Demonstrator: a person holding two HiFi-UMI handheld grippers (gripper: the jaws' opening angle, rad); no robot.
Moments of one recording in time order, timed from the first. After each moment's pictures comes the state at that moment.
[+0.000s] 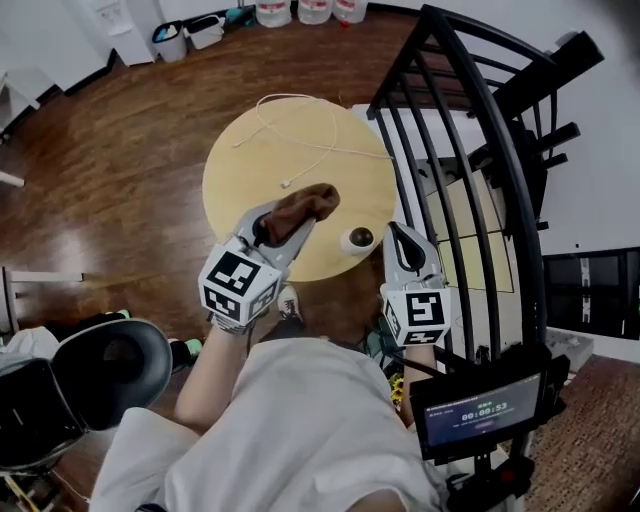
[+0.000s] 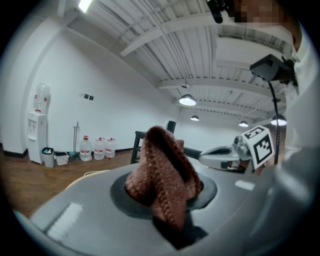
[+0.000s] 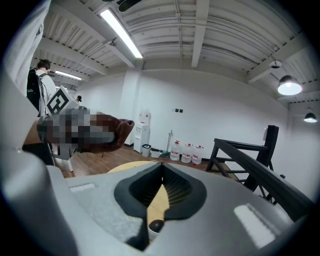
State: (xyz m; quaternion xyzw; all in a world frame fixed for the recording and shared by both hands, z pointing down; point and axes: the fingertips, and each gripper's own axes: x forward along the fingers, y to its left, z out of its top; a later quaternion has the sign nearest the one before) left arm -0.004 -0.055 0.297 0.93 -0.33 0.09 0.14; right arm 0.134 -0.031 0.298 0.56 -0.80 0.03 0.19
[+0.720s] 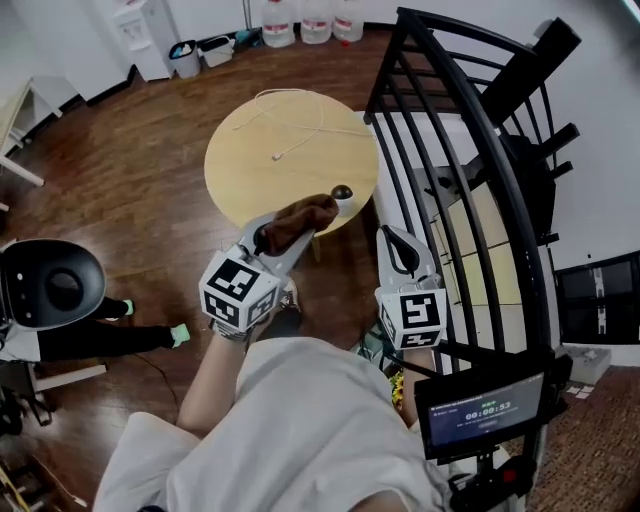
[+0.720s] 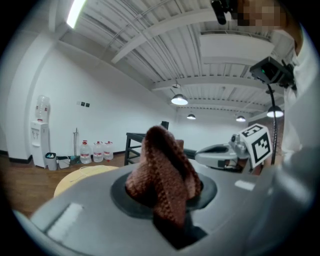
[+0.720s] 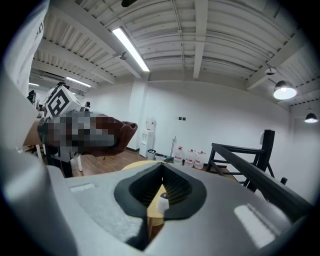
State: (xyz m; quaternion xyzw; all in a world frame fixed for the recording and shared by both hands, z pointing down) left arm 0.055 0.071 0.279 0.93 -0.34 0.10 0.11; right arm 0.180 0.083 0.282 0.54 -0.83 0.01 0.16
